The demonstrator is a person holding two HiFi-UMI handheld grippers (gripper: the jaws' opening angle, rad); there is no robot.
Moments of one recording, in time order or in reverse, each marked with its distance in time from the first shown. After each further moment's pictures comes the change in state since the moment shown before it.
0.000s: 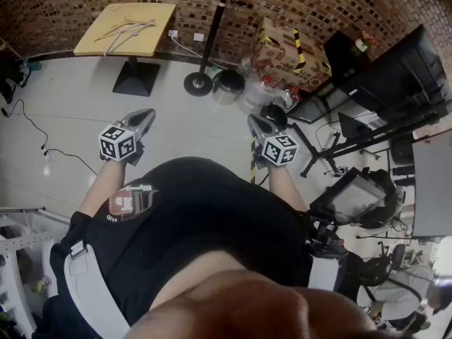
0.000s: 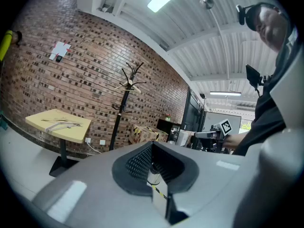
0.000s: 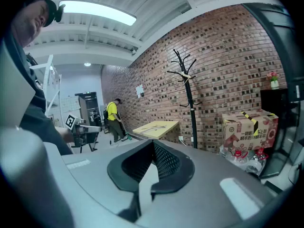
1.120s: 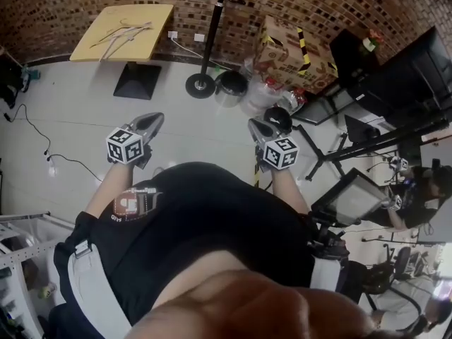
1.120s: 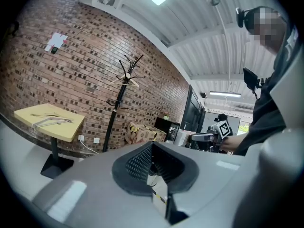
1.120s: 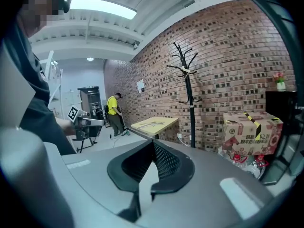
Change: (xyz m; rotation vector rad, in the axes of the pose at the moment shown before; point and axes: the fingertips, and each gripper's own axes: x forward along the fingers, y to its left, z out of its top) left arm 0.081 -0.003 -0.012 -0.021 0.024 -0.042; right arm 0.025 -0.058 -0.015 -0.053 0.055 0.016
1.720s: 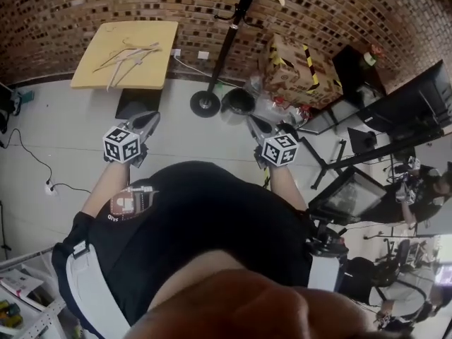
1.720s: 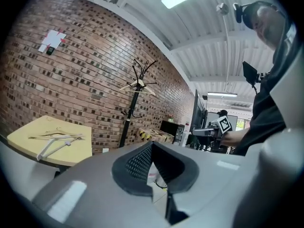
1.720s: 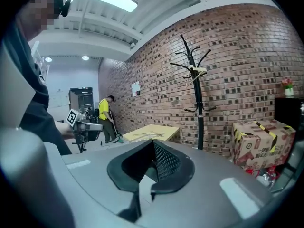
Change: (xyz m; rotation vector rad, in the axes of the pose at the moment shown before) left arm 0.003 0.213 0.098 0.057 -0.004 -0.059; right arm 0.194 0.028 0.102 -0.007 -0.060 -0.075
